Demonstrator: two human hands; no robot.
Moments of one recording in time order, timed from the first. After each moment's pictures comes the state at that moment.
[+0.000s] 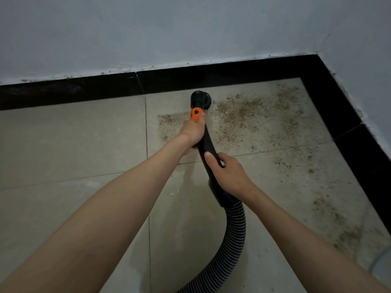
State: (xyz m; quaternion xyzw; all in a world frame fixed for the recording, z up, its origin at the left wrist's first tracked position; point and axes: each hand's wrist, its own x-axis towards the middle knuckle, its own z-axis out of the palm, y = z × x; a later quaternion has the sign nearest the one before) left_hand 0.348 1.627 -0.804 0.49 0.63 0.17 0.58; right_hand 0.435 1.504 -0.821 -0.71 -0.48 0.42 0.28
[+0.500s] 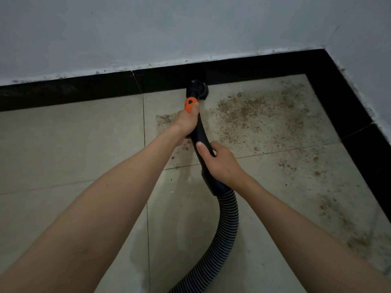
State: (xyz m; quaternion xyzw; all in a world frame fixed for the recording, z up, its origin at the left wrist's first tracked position) left_hand 0.346 1.663 -0.811 0.49 0.65 0.19 0.55; right_hand 0.431 1.545 -0.831 -0.70 -0.49 0.43 0.29
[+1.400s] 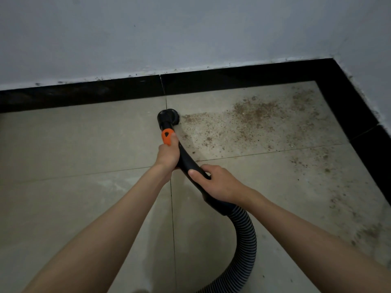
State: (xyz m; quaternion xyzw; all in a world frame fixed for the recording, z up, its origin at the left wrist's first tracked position) left_hand 0.238 1.585 -0.813 0.34 0.69 0.28 0.57; right_hand 0.368 1.497 -0.806 -0.64 -0.61 0.44 0.16
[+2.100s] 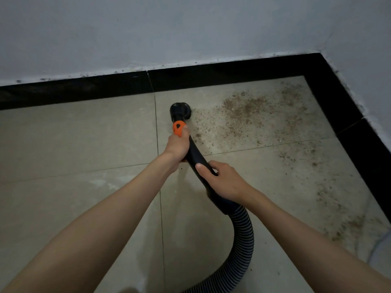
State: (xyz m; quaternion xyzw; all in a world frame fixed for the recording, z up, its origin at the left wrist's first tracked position) left_hand 0.285 1.585 -0.807 0.40 0.67 0.23 0.59; right_hand 0.402 1.478 -0.804 -0.67 -0.55 0.46 0.21
